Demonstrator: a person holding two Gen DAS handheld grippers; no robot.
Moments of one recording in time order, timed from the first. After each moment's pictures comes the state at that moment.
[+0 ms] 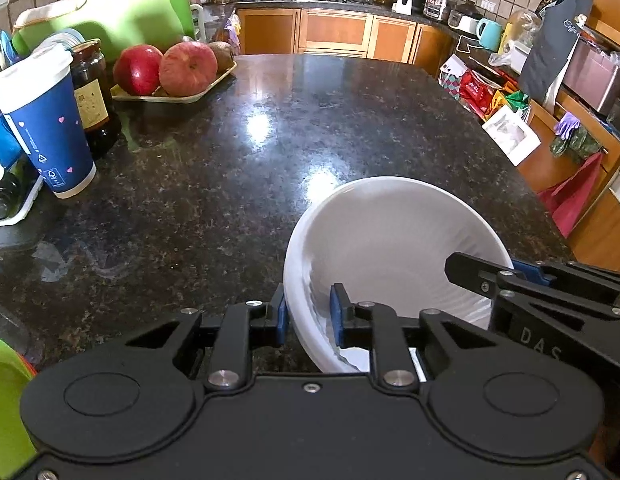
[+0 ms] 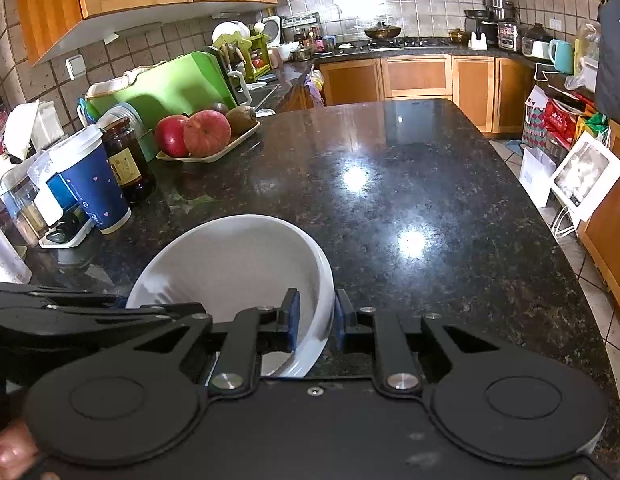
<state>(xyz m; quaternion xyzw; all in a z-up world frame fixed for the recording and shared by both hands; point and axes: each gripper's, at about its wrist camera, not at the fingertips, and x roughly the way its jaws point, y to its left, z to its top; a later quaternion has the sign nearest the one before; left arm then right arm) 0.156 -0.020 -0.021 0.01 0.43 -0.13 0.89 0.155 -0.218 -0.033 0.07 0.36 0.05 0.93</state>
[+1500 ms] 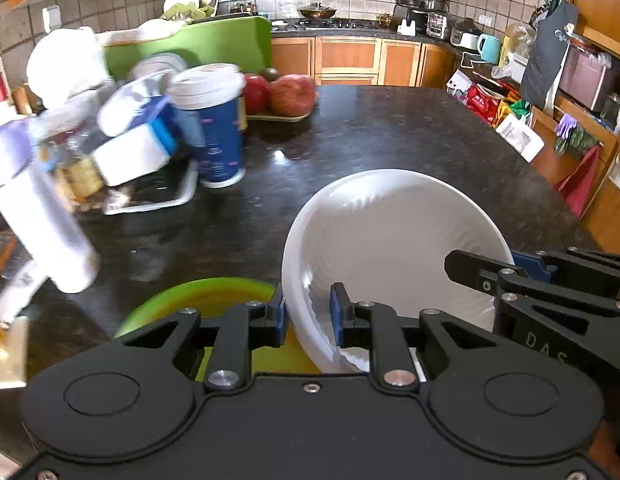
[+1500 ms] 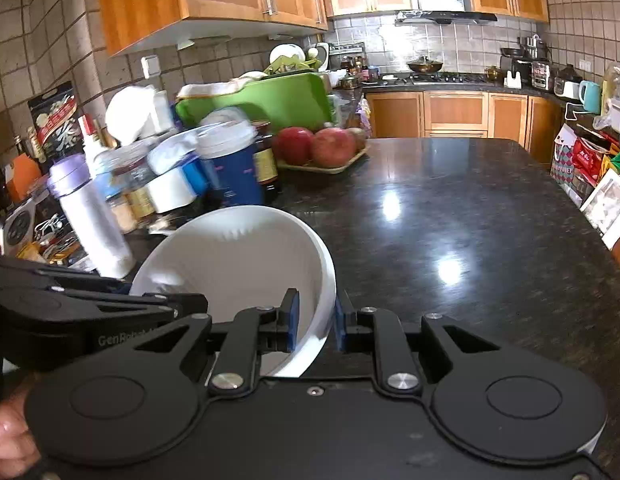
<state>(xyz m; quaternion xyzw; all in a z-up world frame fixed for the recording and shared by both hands) 0.069 0.137 0.027 0.05 0.39 -0.13 0.91 0.060 -0.061 0.012 0.05 0.31 0.09 0.95</state>
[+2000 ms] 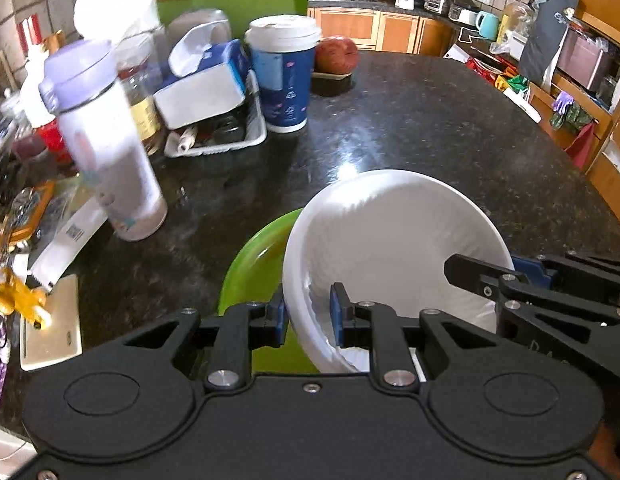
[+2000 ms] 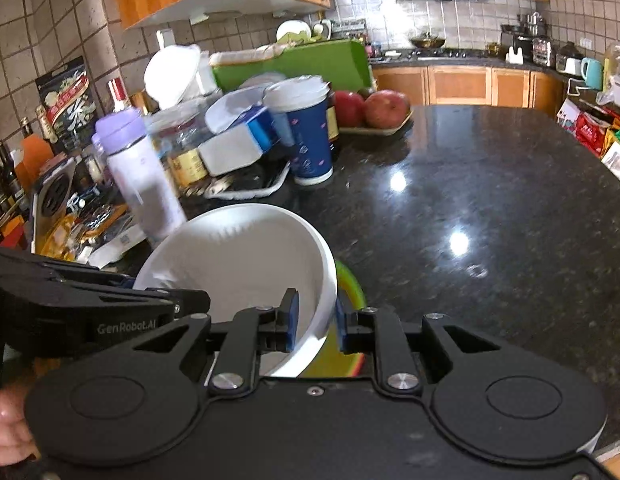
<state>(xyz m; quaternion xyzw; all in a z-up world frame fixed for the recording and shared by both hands) 0.053 0.230 0.018 0.04 0.43 -0.15 0.89 0.033 0.040 -0.001 0.06 0.35 0.09 0.93</state>
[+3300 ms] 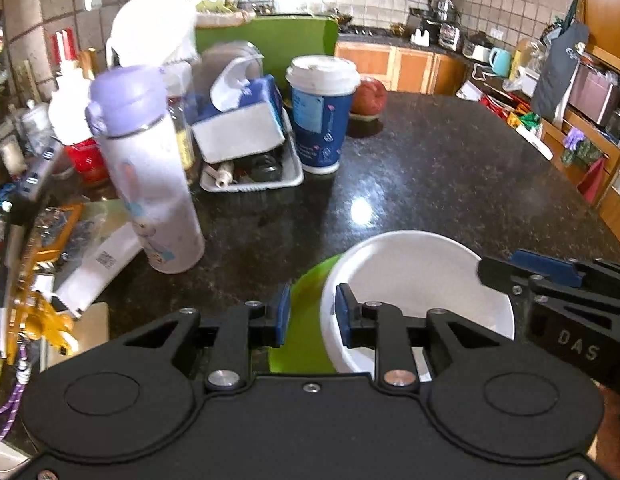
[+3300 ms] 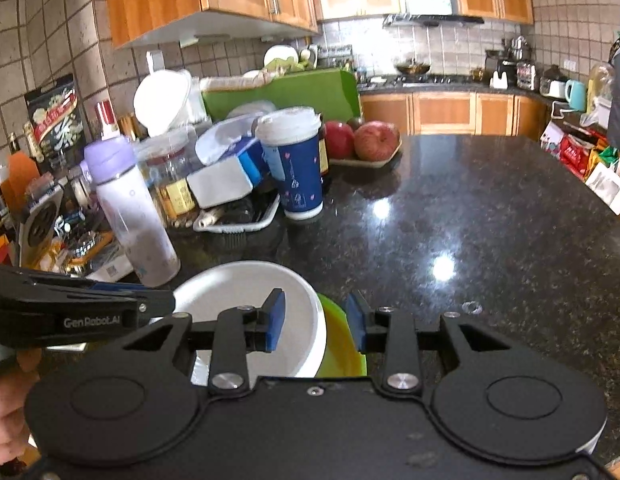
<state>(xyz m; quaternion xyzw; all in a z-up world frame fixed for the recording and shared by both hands) 0.063 0.261 0.031 0.03 0.38 -0.13 0.92 0.043 0.052 0.010 0.06 0.30 0.05 0.95</state>
